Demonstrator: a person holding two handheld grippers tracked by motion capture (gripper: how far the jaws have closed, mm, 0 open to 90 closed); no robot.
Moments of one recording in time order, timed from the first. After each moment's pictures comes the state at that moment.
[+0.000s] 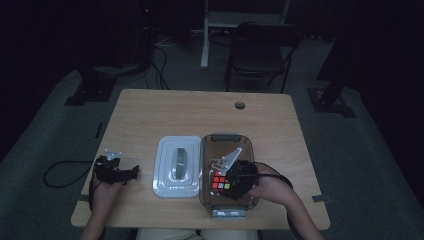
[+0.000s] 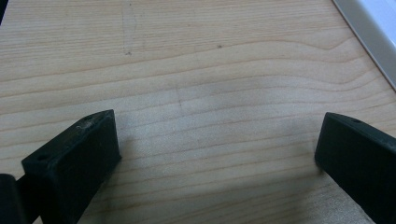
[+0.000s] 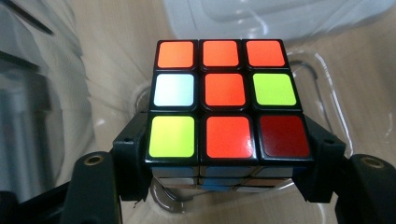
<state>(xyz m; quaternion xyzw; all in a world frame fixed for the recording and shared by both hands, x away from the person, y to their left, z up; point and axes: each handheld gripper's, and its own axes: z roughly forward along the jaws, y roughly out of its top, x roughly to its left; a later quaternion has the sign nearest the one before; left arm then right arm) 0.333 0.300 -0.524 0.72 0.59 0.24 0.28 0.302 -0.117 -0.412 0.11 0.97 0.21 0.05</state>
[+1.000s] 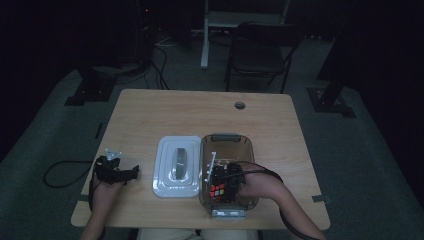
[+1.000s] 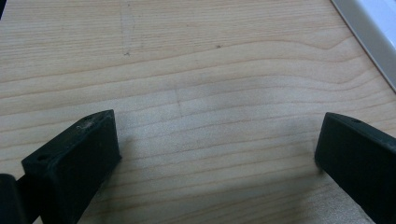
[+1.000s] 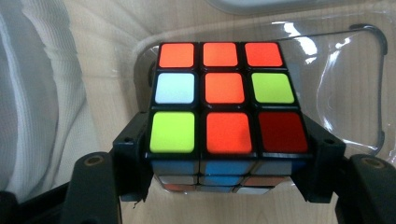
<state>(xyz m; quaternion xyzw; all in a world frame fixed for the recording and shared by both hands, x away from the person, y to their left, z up) 0.334 0.300 -0.524 0.72 0.58 0.23 0.28 0.314 -0.078 -0.435 0.07 1.00 0.06 0.00</state>
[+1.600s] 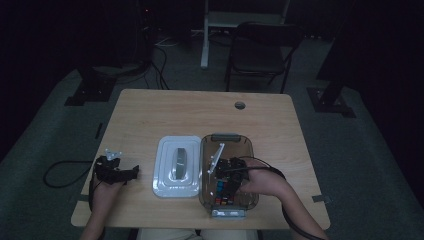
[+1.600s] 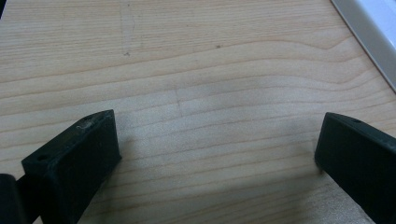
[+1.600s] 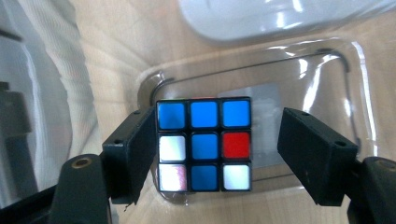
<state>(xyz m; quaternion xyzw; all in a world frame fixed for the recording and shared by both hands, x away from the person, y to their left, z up) 0.334 0.300 -0.524 0.72 0.58 0.23 0.28 0.319 -0.090 -0.415 0.10 0.99 0.14 0.00</state>
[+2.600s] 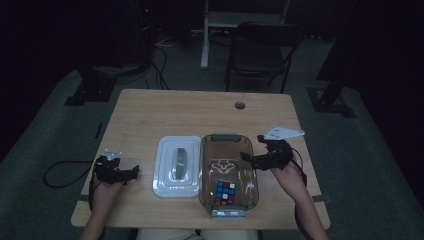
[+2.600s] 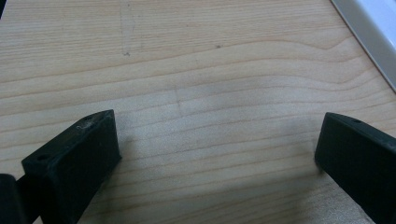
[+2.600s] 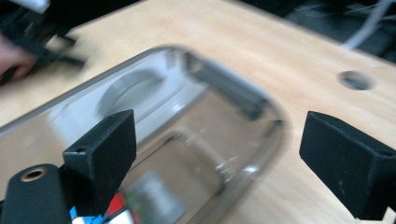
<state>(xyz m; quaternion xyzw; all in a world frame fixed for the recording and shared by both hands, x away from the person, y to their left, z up) 0.334 0.300 -0.524 0.72 0.58 0.23 0.28 0.329 -0.210 -0.381 0.35 0.80 0.45 0.17</state>
